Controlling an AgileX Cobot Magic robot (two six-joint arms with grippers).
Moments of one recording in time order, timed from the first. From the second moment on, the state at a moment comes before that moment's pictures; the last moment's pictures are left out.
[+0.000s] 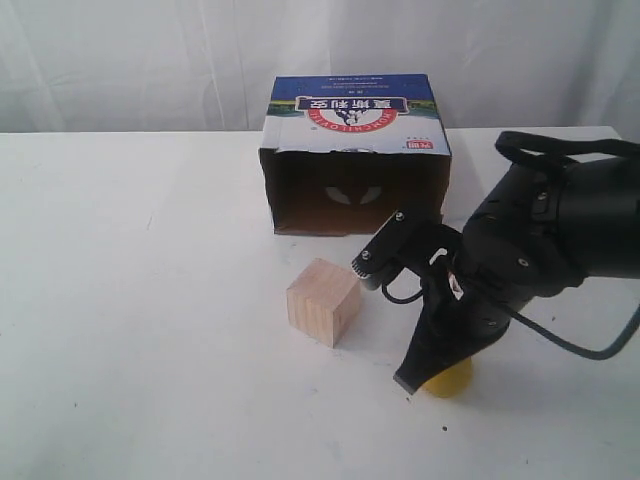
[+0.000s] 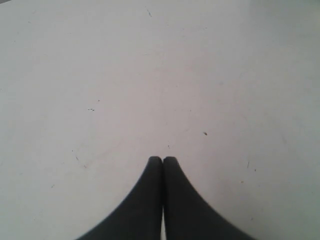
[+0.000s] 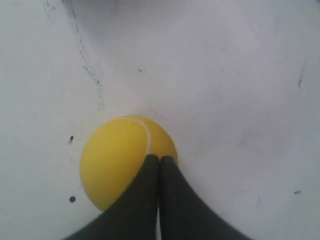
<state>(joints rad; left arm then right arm) -0.29 0.01 0.02 0.11 0.51 0.04 0.64 1.60 -0.87 -0.33 0.64 0.05</state>
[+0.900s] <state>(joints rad) -0.29 0.01 0.02 0.11 0.51 0.04 0.63 1.74 -1.00 -0.38 0.62 0.09</state>
